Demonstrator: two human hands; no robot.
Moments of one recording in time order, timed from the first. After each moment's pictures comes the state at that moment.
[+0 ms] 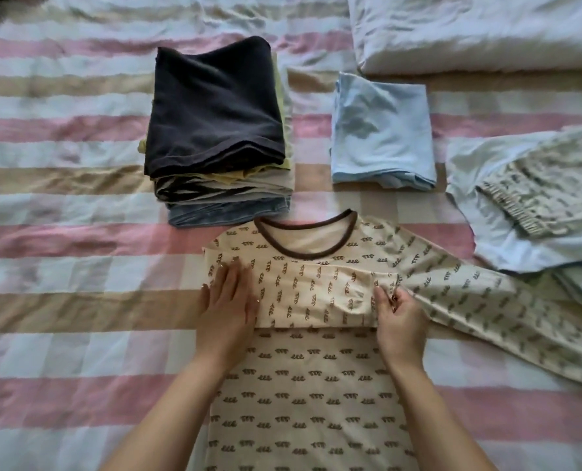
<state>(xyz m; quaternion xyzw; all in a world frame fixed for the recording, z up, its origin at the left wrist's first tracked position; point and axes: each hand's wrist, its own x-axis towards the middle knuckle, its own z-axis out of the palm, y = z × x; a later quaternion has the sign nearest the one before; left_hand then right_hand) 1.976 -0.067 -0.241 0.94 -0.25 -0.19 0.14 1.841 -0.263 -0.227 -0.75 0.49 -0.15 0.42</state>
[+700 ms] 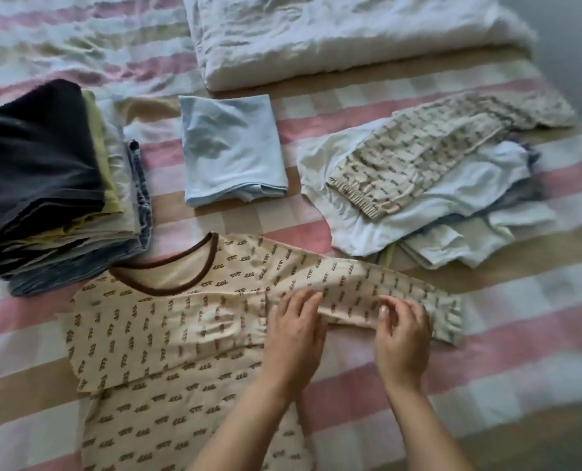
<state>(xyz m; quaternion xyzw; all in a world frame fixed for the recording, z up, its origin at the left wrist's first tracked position) 1.826 -0.273 -0.211 0.82 -0.46 -0.22 0.25 1.709 -0.372 -0.220 -0.74 0.59 -0.23 0.22</state>
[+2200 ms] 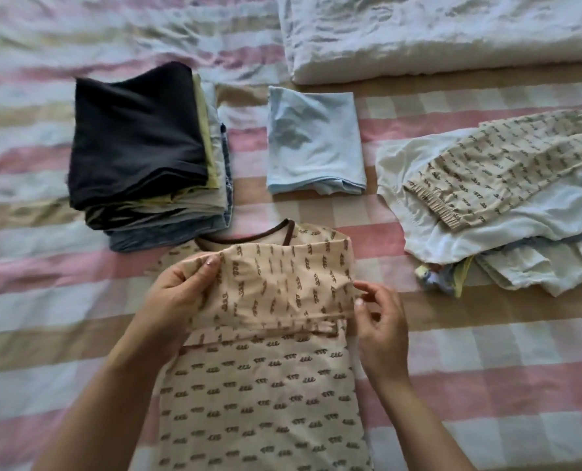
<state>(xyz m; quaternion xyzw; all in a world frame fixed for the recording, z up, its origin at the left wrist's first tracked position) 1.979 -0.142 -0.118 0.62 -0.04 -0.43 0.66 1.798 -0.300 -0.186 -0.73 0.43 -0.23 0.47</state>
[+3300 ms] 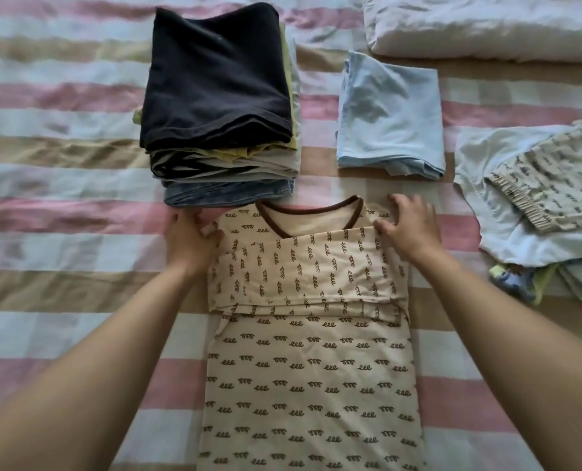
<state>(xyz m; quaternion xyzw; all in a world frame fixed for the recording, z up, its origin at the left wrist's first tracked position) 2.070 -0.085 -0.230 0.93 -0.02 -0.16 0.34 1.925 -0.365 -0.223 -0.90 0.39 0.06 0.20</state>
